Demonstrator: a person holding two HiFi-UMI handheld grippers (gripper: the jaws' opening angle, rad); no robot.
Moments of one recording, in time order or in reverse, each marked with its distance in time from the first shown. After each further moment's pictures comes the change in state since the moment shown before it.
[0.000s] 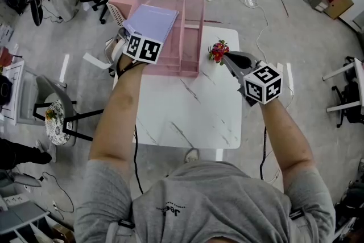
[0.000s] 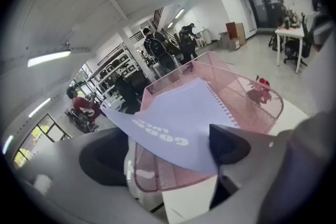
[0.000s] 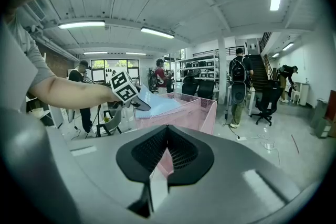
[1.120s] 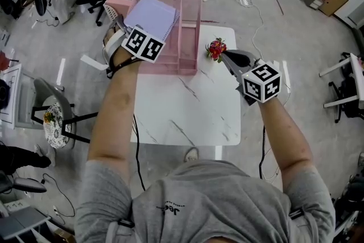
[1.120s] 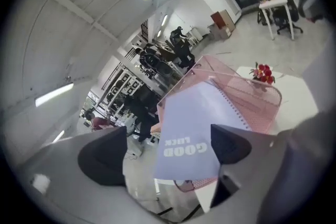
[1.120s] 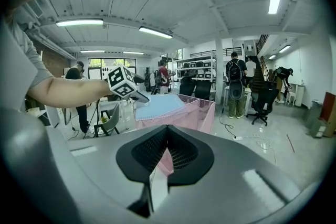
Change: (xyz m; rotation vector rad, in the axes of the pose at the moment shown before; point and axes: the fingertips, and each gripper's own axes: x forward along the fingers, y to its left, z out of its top) left arm -0.028 0.025 0.029 0.271 -0.045 0.146; right arm -0.010 0.014 0.005 0.000 0.004 -0.043
